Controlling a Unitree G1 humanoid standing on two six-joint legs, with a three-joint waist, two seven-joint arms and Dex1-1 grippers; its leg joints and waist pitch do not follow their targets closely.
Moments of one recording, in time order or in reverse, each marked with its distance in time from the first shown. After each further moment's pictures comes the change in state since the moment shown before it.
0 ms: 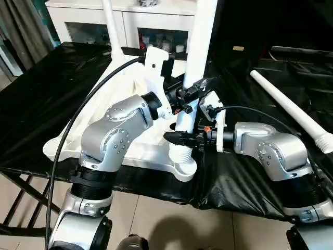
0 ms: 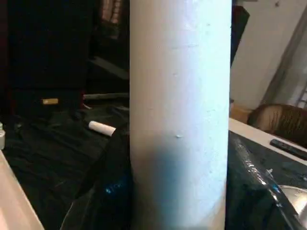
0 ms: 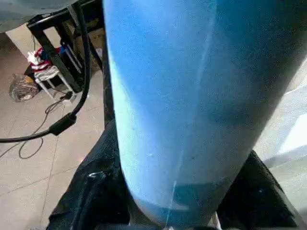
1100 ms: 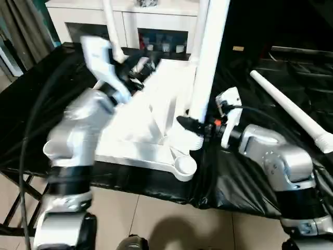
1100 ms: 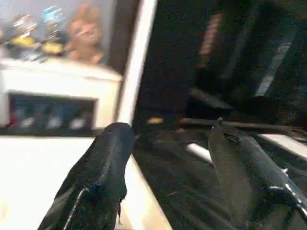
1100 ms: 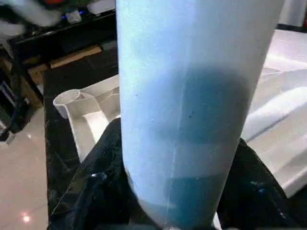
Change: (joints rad) left arm -0.003 0.045 0.167 0.160 0.117 -0.193 0.155; right arm 0.110 0.070 -0.092 -0.059 -0.055 -0.149 -0.195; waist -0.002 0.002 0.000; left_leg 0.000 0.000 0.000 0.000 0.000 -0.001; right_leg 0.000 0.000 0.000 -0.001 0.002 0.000
